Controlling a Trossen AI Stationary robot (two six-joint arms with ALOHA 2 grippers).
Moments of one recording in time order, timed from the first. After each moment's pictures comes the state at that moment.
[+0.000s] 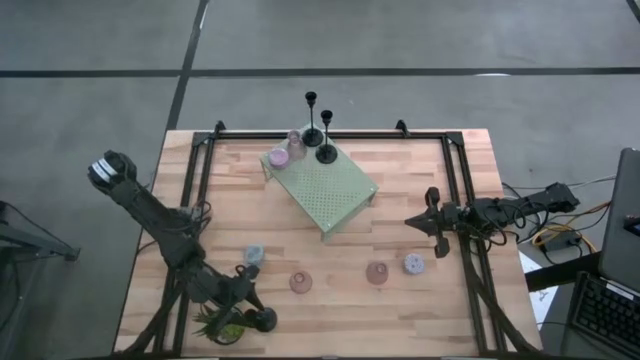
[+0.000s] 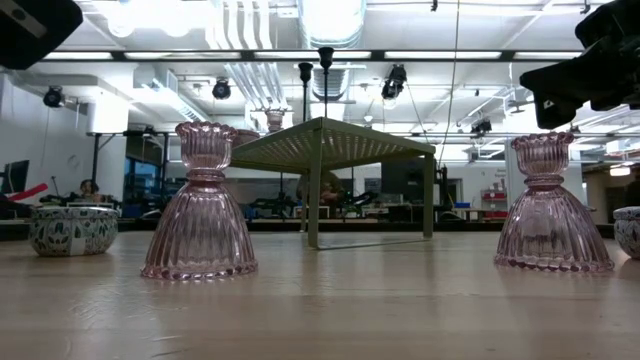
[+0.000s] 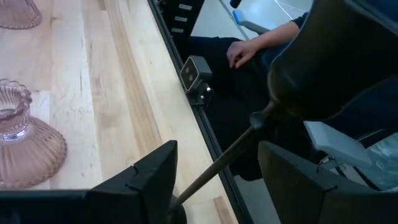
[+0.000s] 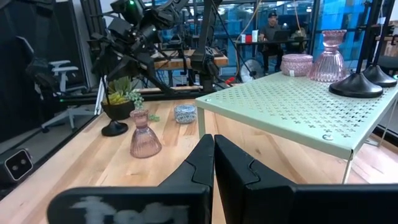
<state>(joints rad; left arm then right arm) -0.83 1.20 0.62 0.17 -0.17 -0.57 0.28 0.06 0.01 0.04 0.26 0.10</state>
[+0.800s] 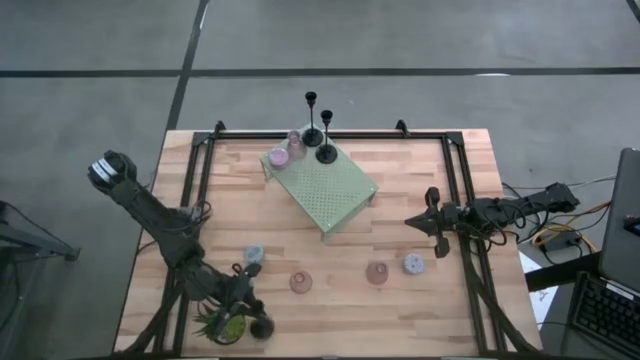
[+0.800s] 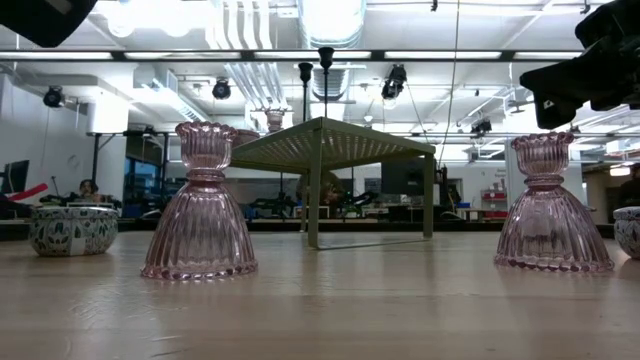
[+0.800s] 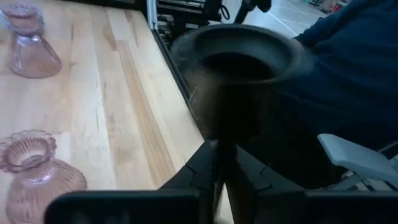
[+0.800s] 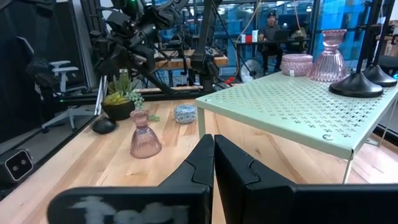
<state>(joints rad) -0.83 1.20 0.62 0.24 -0.24 -0.45 0.28 0.06 0.01 0.04 0.26 0.10</state>
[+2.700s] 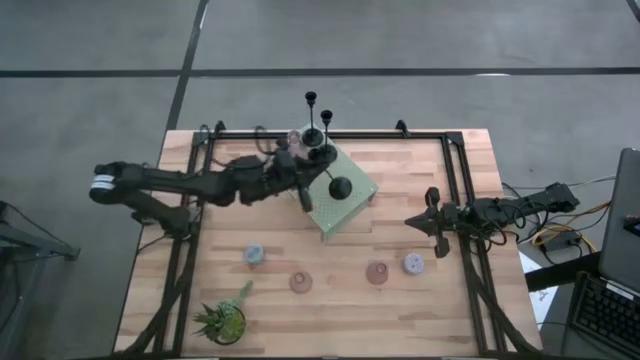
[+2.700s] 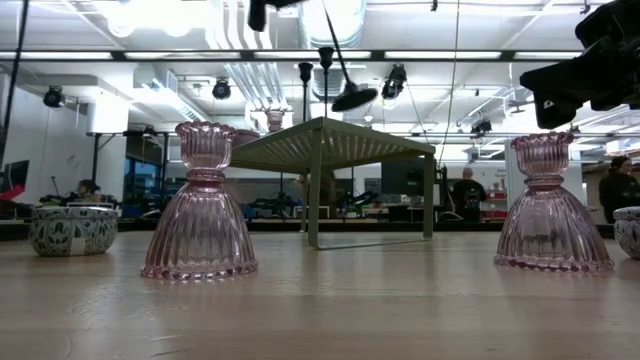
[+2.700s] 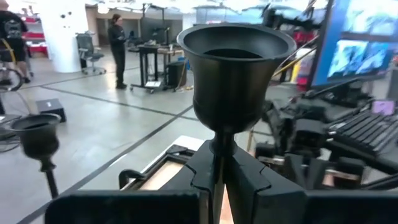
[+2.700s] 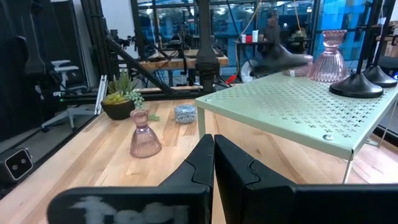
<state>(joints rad) 0.01 1.33 1.05 0.35 -0.38 -0.05 0.28 0.06 0.01 0.04 0.25 0.10</state>
